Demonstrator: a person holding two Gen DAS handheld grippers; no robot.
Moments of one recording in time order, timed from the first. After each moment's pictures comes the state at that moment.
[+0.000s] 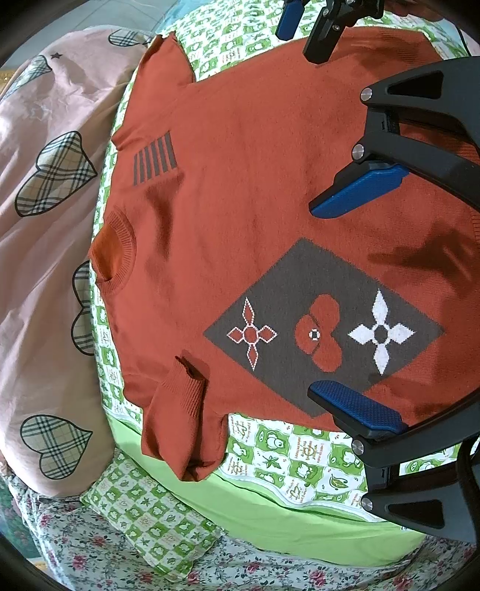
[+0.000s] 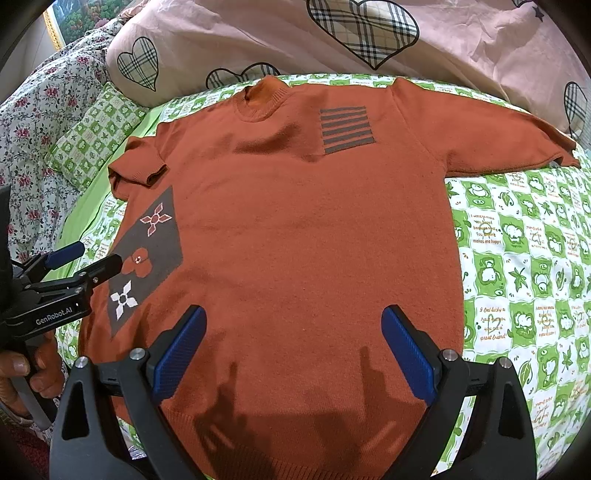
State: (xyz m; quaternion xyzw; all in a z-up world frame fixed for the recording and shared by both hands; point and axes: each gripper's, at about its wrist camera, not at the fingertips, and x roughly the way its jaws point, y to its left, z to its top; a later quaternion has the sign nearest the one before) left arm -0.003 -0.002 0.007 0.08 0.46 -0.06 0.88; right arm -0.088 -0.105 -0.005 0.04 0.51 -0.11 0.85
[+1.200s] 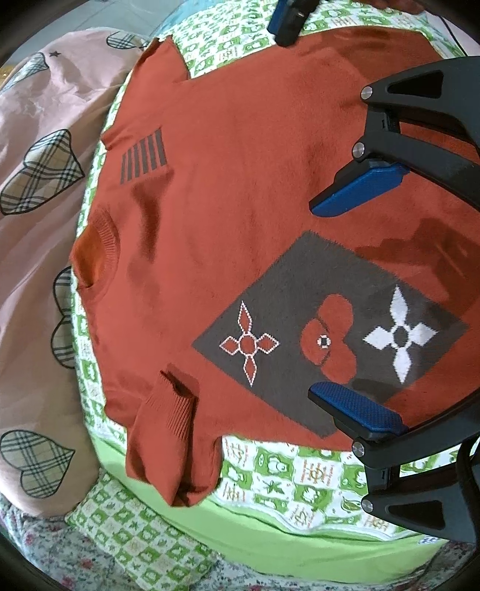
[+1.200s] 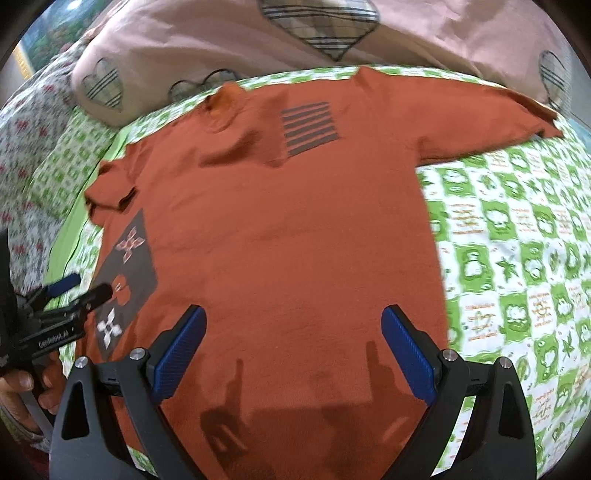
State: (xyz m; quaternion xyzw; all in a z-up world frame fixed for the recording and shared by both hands) left arm 0.029 0.008 -0.022 0.08 0.50 -0.08 0.86; right arm -0.082 -0.135 -0.003 0.06 0.49 -0.18 0.85
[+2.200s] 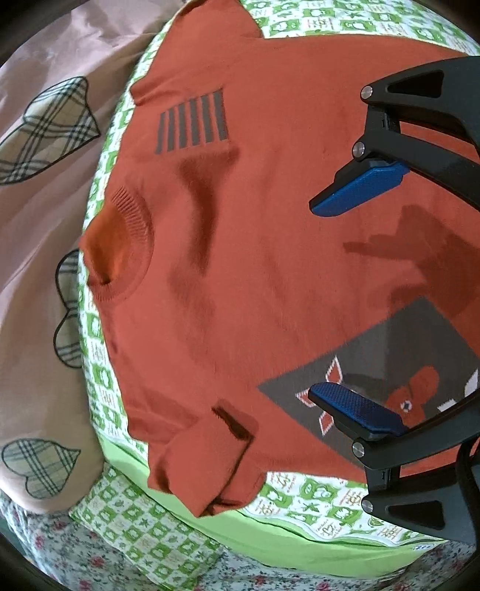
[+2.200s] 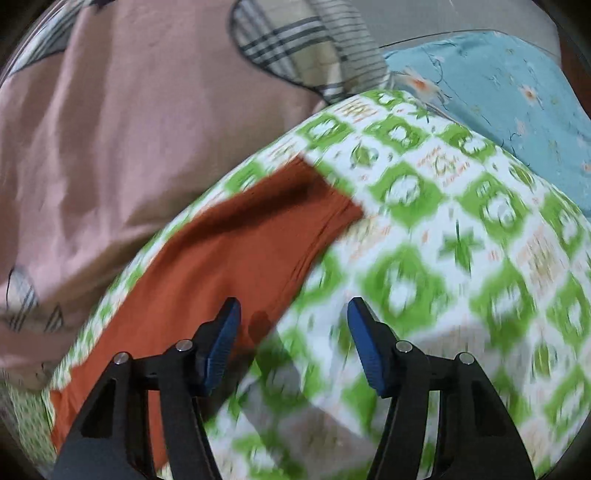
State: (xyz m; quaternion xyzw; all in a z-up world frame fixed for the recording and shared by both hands) left arm 0.110 -0.074 -0.025 0.07 0.51 0.00 0.86; right arm -0.077 -0.587 0.061 0.30 0.30 -0.38 0.82
